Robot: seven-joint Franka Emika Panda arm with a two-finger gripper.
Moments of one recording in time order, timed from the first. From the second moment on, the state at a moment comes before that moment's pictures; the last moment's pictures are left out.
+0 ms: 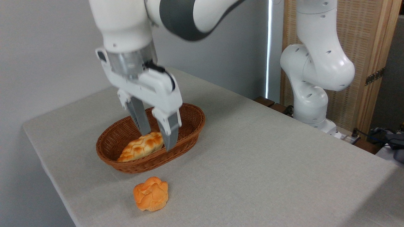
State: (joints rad) arm -0.11 0.11 0.10 -1.60 -0.11 1.66 0.64
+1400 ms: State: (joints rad) arm -0.05 -0.02 -0.02 -1.61 0.00 1.57 0.64
